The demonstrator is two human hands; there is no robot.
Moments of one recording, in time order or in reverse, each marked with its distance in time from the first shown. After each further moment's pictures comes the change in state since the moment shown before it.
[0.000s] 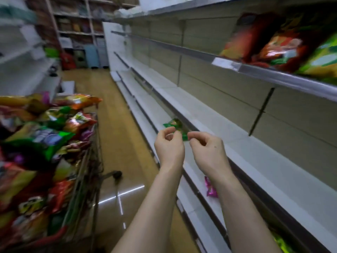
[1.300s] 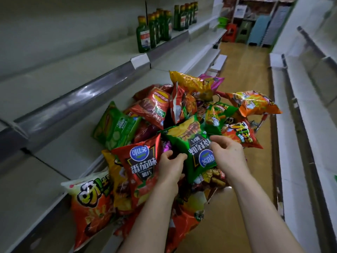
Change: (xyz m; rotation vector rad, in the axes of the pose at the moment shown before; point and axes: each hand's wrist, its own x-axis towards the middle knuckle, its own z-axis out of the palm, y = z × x) left_hand 0.312 0.014 -0.385 -0.089 0.705 -0.357; right_hand 0.136 -0.082 0.511 -0.012 -0.816 -0.056
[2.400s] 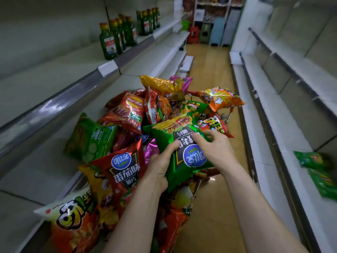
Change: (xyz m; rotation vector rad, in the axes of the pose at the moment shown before) left_hand -0.012 0.015 0.006 -0.151 -0.367 -0.092; right_hand -0.016 -0.009 -0.020 -0.179 0.118 0.070
